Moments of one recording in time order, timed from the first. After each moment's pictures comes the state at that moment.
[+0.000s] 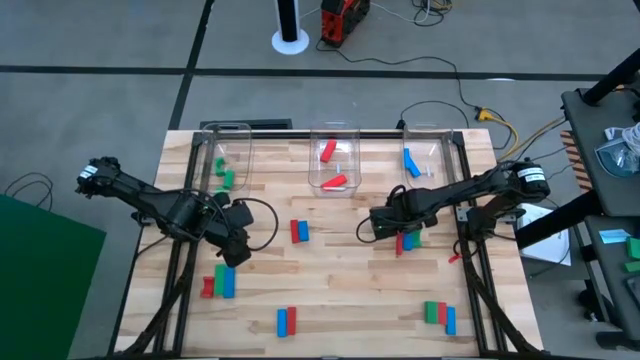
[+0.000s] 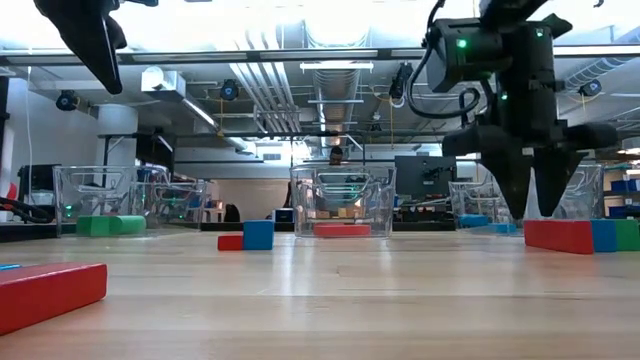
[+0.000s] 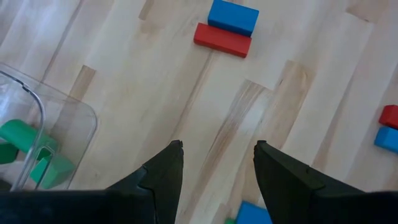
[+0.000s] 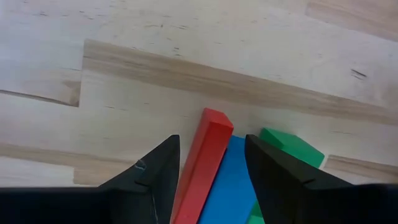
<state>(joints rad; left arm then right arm) -0.42 1.19 1.10 -1.22 -0.33 -0.81 0.05 1.57 0.91 -0.95 0.07 1.40</state>
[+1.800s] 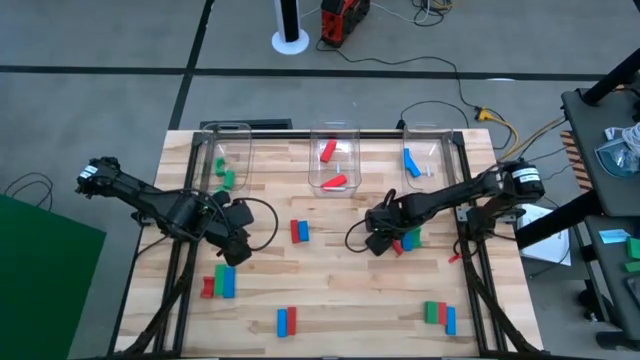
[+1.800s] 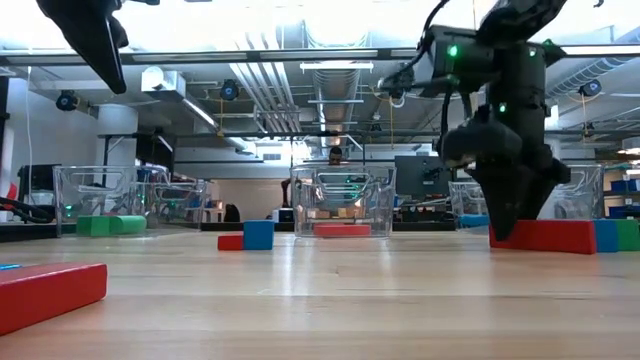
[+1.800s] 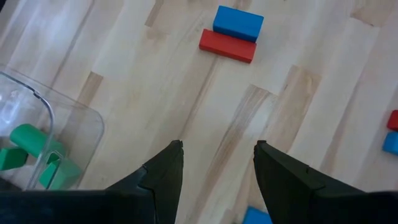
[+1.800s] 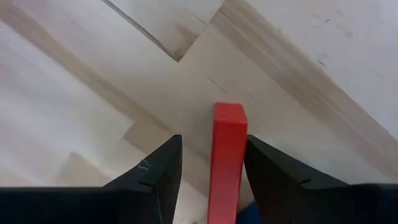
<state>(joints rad) -0.42 1.19 1.10 -1.22 -0.36 -0.80 0.05 1.63 0.85 -0.66 -0.05 0.94</state>
